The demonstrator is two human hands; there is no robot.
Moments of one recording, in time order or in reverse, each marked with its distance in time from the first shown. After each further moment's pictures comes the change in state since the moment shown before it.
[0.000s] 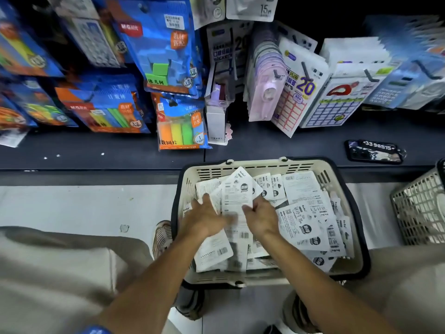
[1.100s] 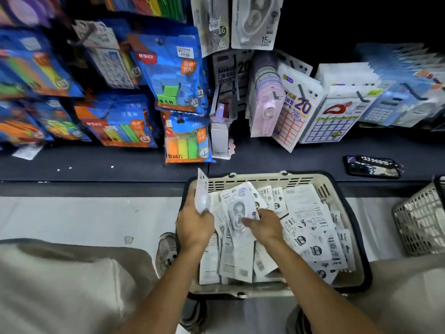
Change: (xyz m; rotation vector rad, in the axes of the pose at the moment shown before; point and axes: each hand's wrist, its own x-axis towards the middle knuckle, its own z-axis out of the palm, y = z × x) left_hand -0.010 -0.015 0.004 -0.648 0.603 0.078; right_hand 0.008 0.004 -0.006 0.100 -0.066 0.109
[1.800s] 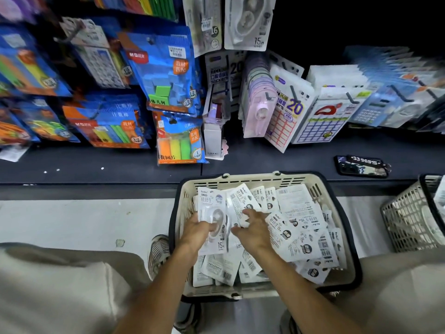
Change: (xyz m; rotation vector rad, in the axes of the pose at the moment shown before) left_hand 0.002 -0.012 0.012 -0.301 -0.449 -0.371; right_hand -0.010 0.008 0.014 0.022 -0.008 -0.127
